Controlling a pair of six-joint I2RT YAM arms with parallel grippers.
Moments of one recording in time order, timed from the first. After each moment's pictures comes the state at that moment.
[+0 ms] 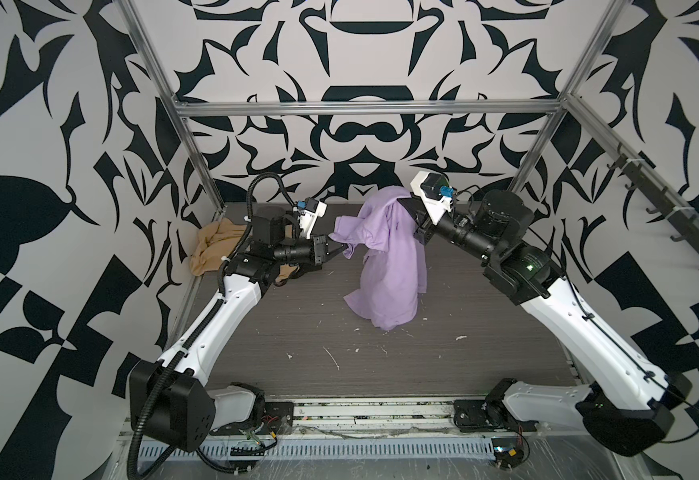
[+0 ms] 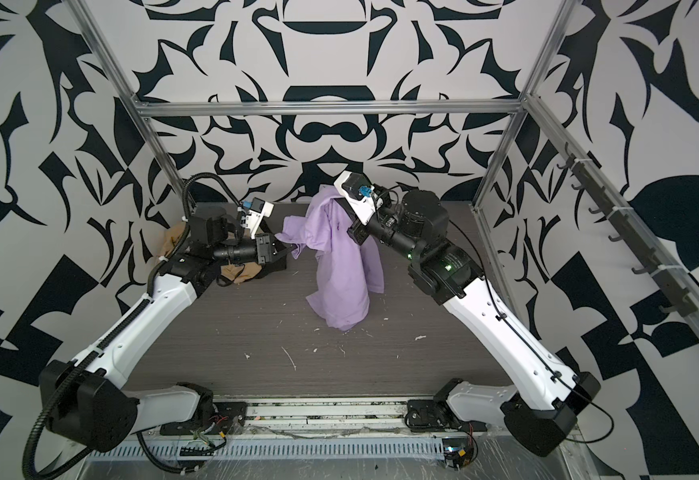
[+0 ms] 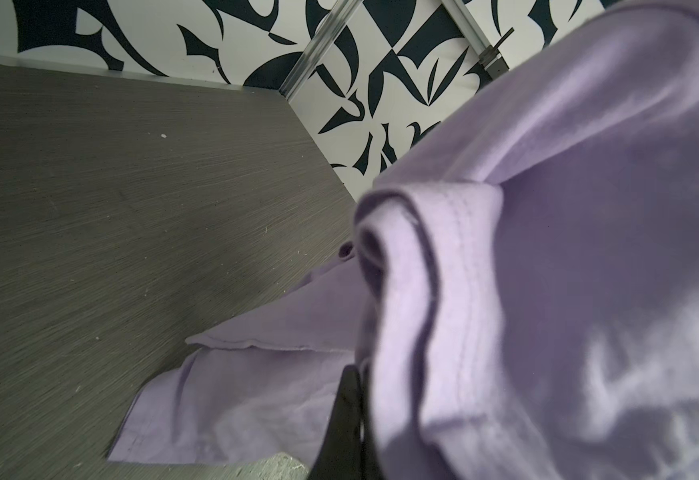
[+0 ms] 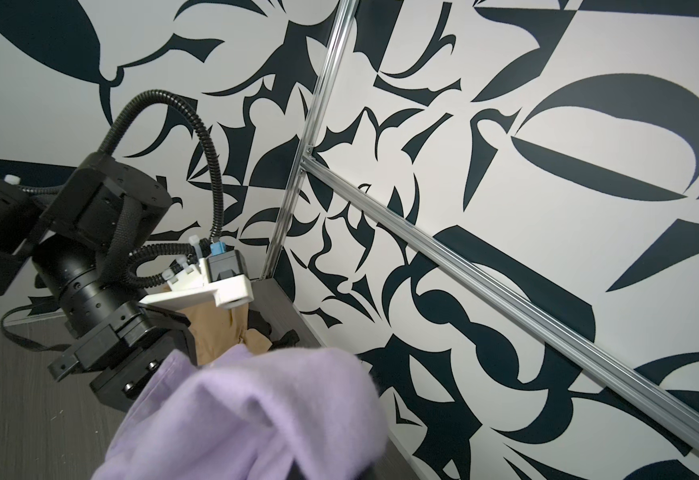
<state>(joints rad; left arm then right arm) -0.33 1.27 1.11 -0.23 0.89 -0.46 0.65 1.23 1.49 -0.22 -0.21 -0.35</state>
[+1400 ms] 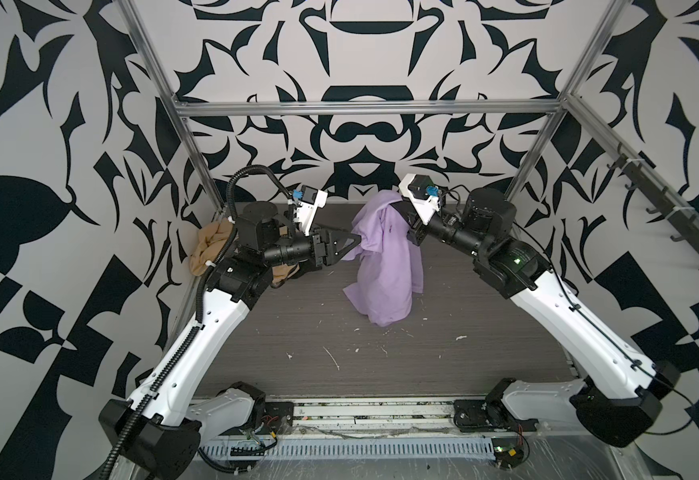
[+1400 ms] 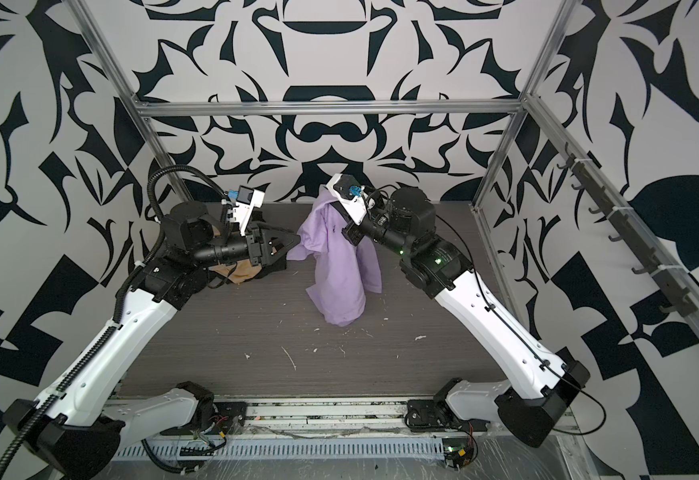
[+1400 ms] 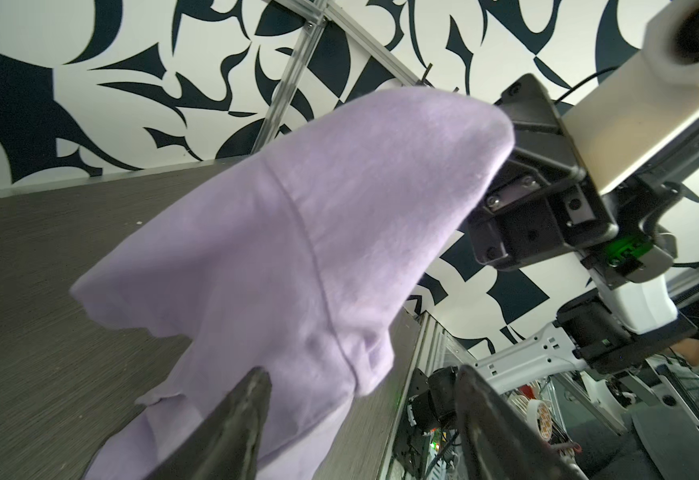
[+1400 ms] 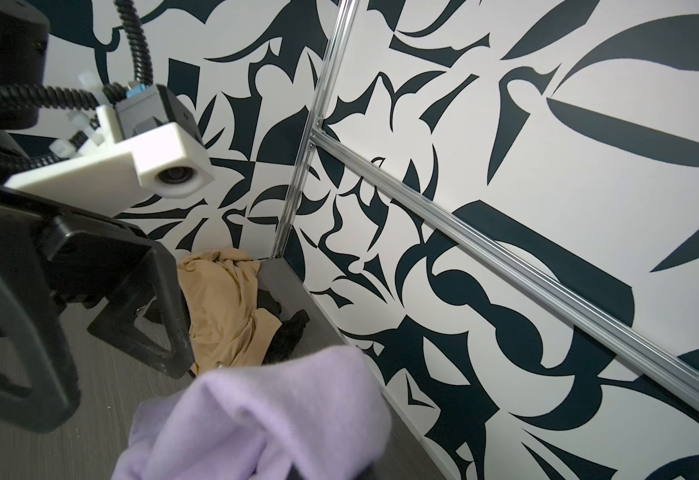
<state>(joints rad) -0.44 1.16 1.26 -0.28 0.80 -0.44 0.65 1.27 1.49 -0.25 -0.23 -0.35</state>
